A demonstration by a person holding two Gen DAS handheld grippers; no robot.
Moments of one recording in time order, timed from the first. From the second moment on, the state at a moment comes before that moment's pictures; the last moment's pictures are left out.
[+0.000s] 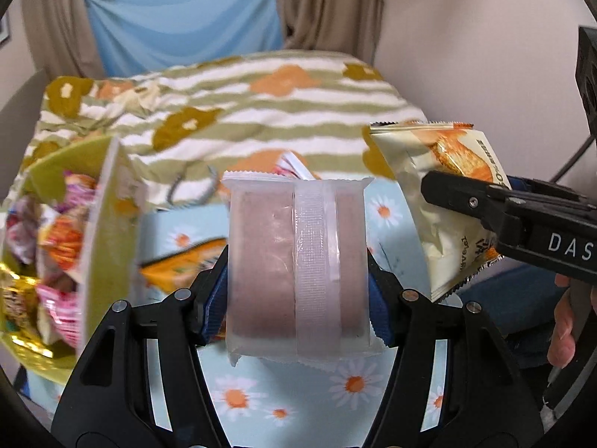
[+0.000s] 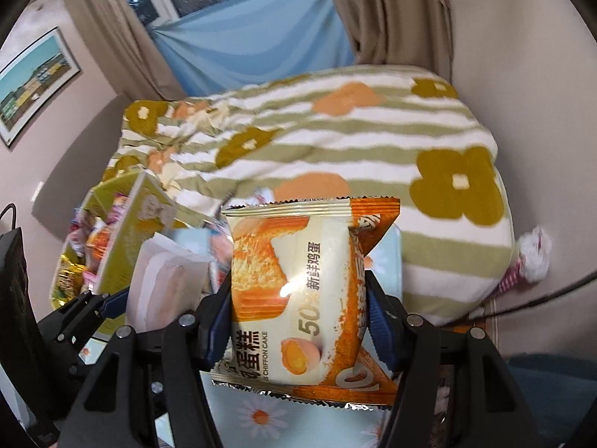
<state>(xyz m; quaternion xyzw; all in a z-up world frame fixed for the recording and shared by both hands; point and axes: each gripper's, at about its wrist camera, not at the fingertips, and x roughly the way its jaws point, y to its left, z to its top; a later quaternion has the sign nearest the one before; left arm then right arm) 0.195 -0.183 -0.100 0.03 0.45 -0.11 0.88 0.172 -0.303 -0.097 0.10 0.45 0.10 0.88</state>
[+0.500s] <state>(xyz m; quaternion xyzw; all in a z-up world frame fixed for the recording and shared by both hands) 0.218 0.010 -0.043 0.02 0.42 -0.02 0.91 0.203 -0.127 -0.046 0.09 0.41 0.19 0.89</state>
